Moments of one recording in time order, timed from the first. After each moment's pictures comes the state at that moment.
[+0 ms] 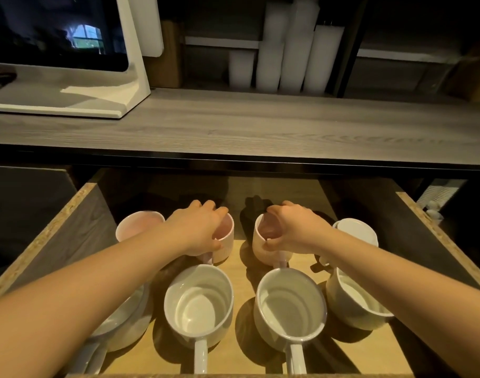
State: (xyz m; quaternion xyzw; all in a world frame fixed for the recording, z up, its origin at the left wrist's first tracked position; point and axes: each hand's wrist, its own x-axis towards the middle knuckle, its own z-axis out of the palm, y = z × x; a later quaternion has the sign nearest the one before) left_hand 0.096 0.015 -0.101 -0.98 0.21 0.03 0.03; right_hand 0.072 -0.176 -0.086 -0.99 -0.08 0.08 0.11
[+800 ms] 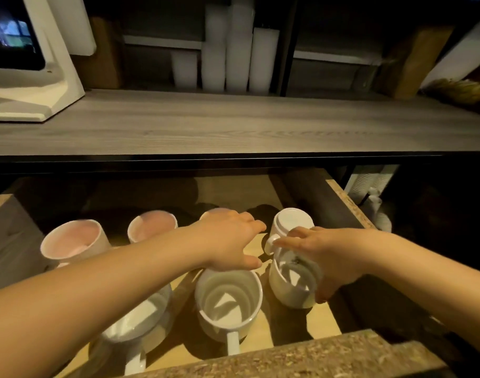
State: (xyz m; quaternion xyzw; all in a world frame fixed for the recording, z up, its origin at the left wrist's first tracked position) left_hand 0.046 -0.096 -0.062 -0.89 0.44 0.08 0.00; right_hand -0.011 -0.271 -0.044 -0.94 -0.11 0.31 -0.07
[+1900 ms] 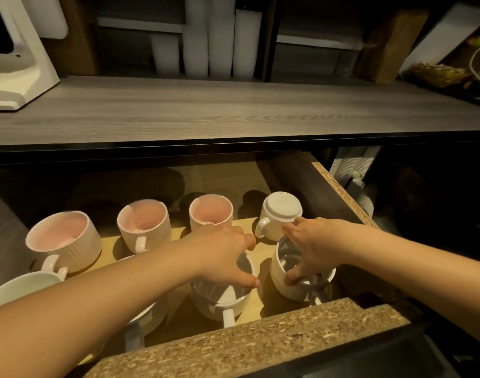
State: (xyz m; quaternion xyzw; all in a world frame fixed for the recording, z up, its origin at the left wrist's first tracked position) left_hand 0.018 -0.088 -0.081 -0.88 0.45 0.14 -0.05; right_hand -0.028 -0.265 -0.059 -0.96 -0.04 0.27 -0.05
